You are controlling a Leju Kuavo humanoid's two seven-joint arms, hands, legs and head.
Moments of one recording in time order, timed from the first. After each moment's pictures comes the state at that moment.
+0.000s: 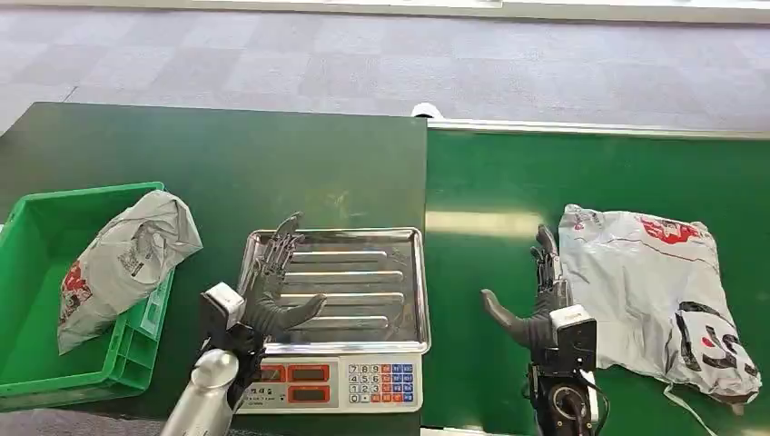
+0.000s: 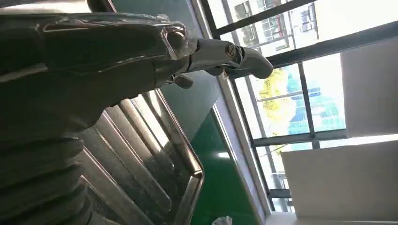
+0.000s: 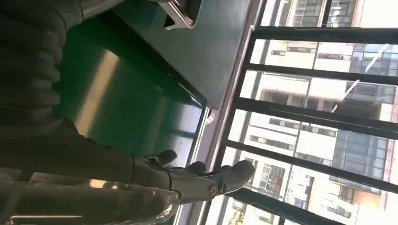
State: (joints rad) left arm -0.22 -0.16 -0.16 -1.19 -0.17 -0.10 -0.67; right arm -0.10 0.13 0.04 -1.29 0.20 0.10 -0.59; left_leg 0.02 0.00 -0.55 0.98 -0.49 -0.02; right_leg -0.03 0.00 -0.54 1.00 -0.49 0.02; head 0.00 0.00
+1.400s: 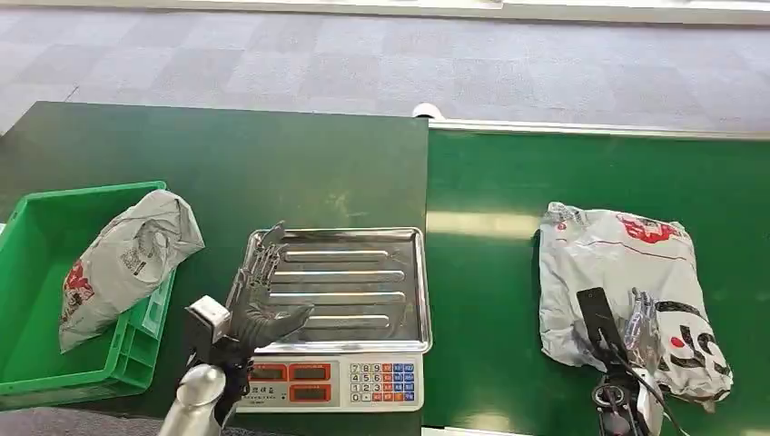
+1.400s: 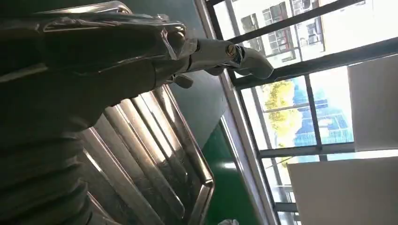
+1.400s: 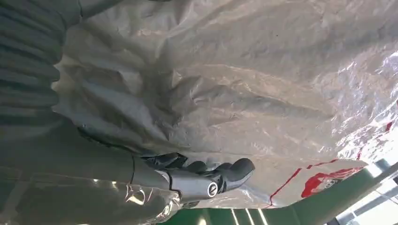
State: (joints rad) left arm -0.14 -0.15 -0.13 -1.28 -0.18 -0.09 -0.65; right arm -0.34 -0.06 -0.32 -0.67 0.81 -0.35 -0.19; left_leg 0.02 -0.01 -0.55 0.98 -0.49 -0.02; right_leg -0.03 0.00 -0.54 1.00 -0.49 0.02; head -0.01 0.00
